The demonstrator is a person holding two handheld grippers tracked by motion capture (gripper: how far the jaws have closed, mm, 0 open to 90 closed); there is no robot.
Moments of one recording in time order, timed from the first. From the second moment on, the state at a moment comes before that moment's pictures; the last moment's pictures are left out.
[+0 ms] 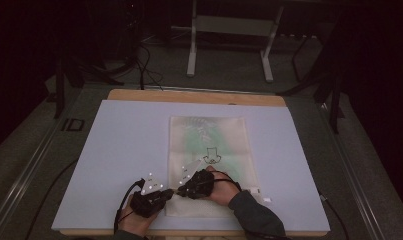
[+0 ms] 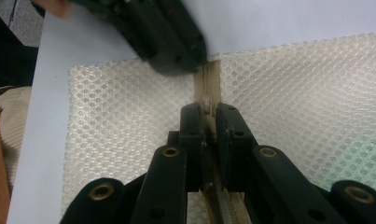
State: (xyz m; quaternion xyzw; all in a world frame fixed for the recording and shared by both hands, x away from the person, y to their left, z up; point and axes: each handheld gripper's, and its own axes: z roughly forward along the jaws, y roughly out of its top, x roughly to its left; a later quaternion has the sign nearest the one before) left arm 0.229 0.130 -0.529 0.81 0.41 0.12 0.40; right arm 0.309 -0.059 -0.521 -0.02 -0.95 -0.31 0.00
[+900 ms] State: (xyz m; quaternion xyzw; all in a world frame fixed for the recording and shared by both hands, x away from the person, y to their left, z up) left arm 0.248 0.124 -0.541 0.81 0.41 0.15 0.39; right arm 0.306 -0.052 -0.518 -0.01 -0.96 -0.29 -0.01
